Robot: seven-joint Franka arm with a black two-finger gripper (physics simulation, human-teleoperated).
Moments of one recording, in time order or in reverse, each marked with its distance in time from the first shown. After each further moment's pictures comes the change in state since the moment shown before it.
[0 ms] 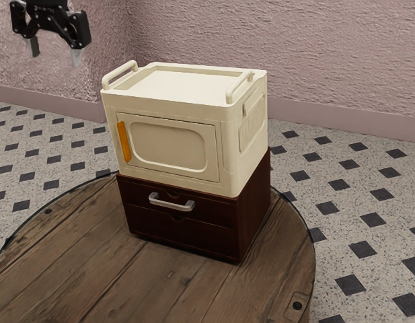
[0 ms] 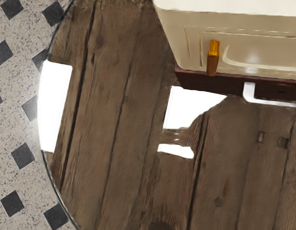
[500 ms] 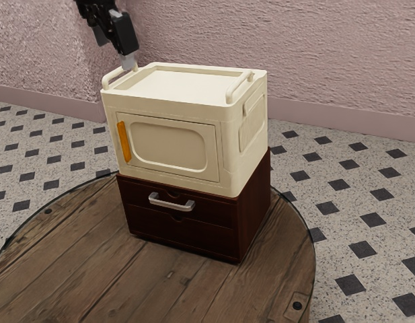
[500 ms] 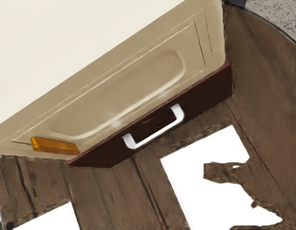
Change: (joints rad) arm -0.081 -0.281 -0.255 -0.320 -0.007 0.255 0.330
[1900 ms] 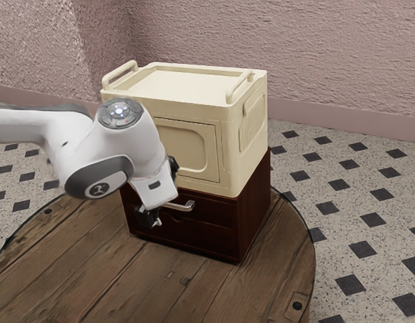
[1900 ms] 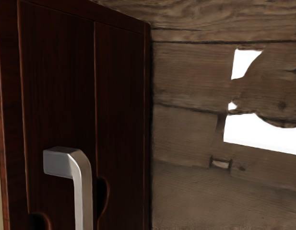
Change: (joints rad) arm 0.081 -0.022 -0.064 -0.987 0.114 1.066 0.722
